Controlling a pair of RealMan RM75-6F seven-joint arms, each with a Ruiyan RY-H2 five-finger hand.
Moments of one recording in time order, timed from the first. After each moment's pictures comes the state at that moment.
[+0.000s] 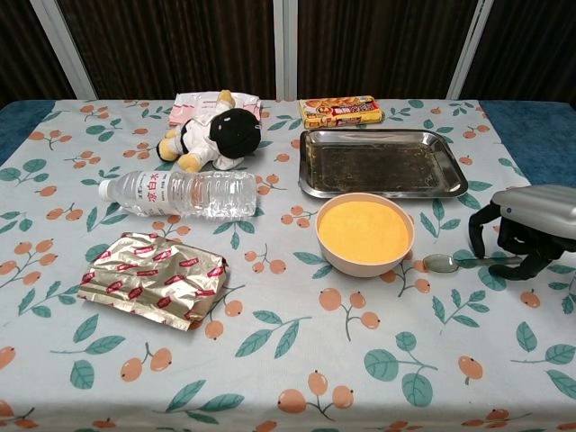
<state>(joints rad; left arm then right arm) 0.00 -1.16 -0.03 -1.57 1.45 1.53 0.10 0.52 -1.48 0.05 -1.38 -1.24 0.84 -0.23</state>
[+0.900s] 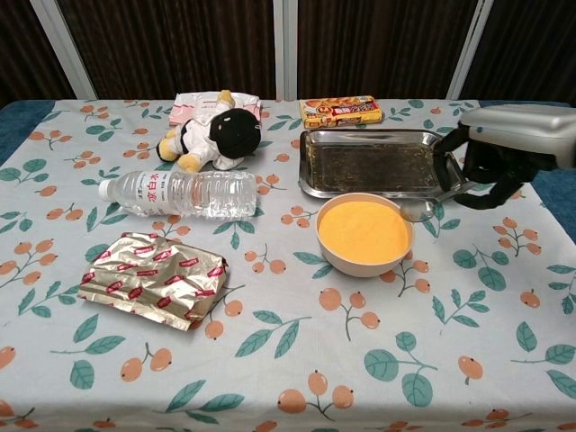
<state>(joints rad) 0.02 -1.16 -0.02 -1.57 1.46 1.55 0.08 0.66 -1.35 0.14 -1.59 -1.23 0.81 -0.25</state>
